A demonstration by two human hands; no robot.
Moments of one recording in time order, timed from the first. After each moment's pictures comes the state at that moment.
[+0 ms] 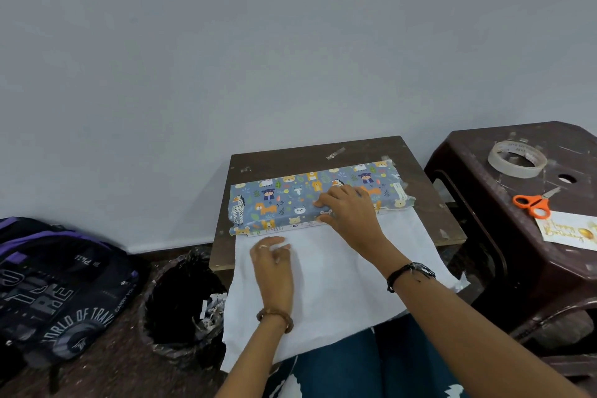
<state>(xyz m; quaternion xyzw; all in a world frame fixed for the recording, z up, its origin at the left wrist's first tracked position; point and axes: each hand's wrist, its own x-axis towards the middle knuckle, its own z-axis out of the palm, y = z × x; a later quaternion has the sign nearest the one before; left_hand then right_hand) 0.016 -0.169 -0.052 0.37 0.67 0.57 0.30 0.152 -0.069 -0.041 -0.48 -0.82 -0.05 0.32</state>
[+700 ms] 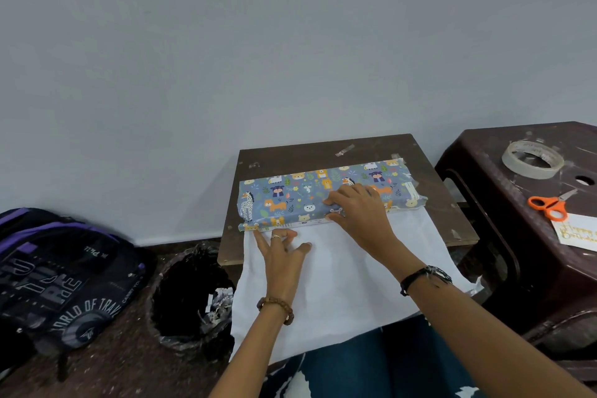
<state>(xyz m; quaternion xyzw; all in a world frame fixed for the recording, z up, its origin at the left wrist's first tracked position) 0.012 -0.165 -0.034 0.36 0.67 0.51 0.41 0.151 -0.069 -0.045 -0.48 -0.82 -0.04 0.31</state>
